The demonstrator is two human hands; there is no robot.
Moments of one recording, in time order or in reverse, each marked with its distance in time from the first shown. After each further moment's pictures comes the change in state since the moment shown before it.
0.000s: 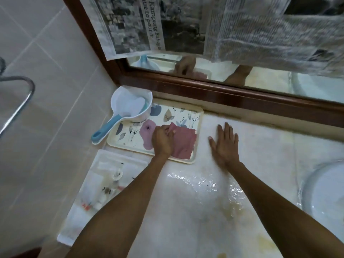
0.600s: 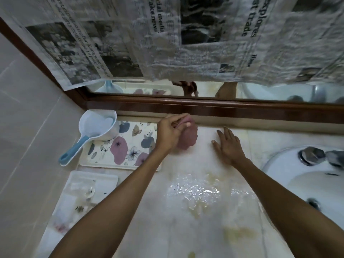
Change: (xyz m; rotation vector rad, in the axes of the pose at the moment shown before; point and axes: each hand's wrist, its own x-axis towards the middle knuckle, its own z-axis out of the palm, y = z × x) left_hand -0.054 0.168 0.045 -0.308 -0.261 0.364; right_hand -0.013 0.139 -0.088 -0.007 -0.100 0.046
